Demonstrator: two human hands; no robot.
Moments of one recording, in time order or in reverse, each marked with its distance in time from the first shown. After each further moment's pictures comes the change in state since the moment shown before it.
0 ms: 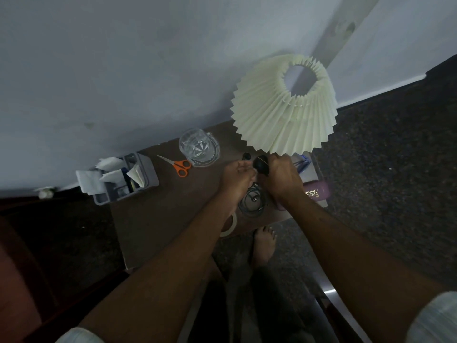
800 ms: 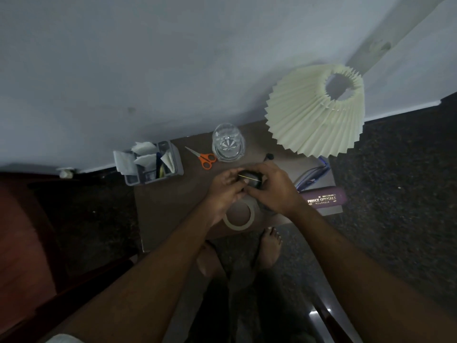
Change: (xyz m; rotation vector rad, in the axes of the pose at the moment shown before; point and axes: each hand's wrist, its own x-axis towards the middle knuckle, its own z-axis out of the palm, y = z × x) left_hand -0.039 -0.023 -0.092 -0.266 -0.097 0.033; right_hand -0.043 -0.065 0.006 0.368 -0.005 -0.463
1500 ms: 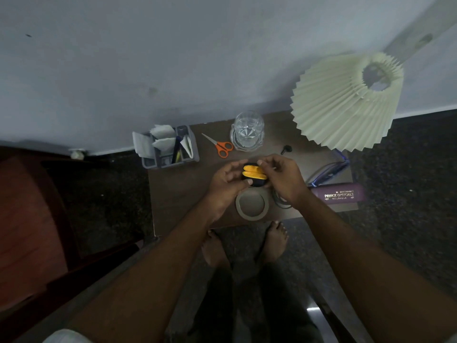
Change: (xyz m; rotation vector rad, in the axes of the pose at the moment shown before) left_hand -0.017 -0.009 -0.042 0.061 -0.020 0.093; right_hand 0.014 -0.002 0.036 0.447 0.101 0.413
